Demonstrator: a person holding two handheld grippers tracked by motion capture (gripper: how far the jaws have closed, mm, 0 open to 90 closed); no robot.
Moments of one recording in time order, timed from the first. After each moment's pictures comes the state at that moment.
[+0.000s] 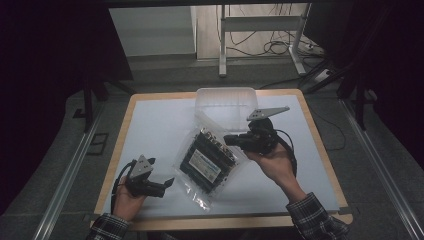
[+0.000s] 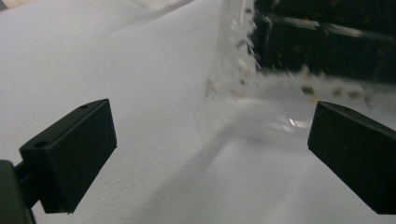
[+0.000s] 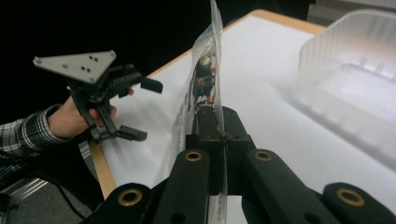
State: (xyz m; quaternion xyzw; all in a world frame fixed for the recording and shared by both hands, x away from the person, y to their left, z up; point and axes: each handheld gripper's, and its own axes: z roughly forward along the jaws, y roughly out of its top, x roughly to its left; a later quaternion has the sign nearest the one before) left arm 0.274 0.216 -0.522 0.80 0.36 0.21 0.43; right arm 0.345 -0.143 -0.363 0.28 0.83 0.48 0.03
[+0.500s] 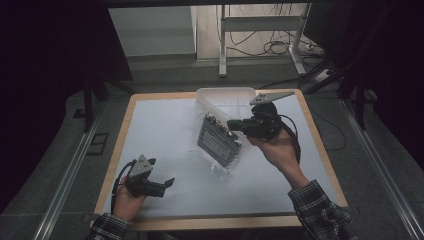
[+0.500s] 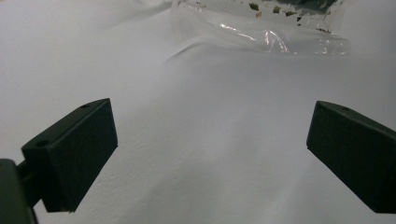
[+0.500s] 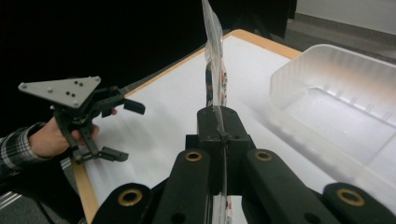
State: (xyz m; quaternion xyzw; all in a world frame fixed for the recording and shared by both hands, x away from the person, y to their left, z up) left arm 0.274 0.216 -0.521 0.80 0.37 0.20 0.43; right arm 0.363 -0.146 -0.332 0.28 0.83 0.48 0.06
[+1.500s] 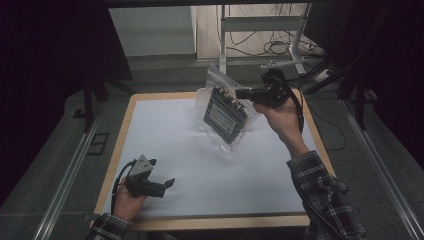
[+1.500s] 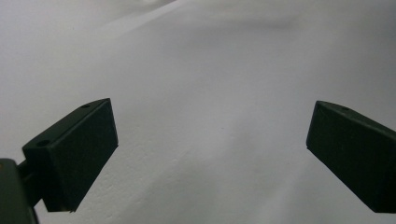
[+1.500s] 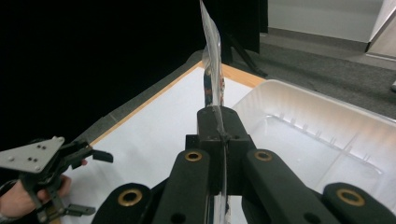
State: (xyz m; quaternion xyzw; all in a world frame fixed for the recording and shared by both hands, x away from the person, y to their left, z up) left arm 0.275 0.216 -0.521 0.80 0.37 0.19 0.43; right arm 0.427 -0.159 -0.295 0.33 0.79 0.50 0.07
